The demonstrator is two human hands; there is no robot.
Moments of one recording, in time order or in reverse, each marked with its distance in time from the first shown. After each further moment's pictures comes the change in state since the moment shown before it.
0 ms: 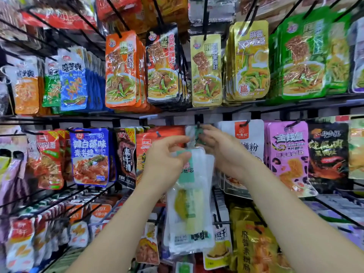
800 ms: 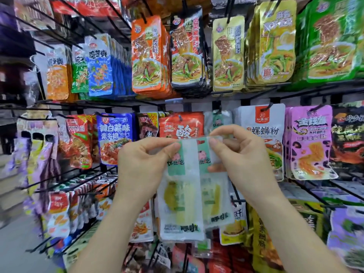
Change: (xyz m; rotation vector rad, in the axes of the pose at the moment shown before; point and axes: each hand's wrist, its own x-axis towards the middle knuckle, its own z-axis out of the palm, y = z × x) left_hand -0.061 0.000 -0.071 -0.101 0.224 0.068; right_hand -0.088 0.025 0.045 -0.229 0.095 -0.483
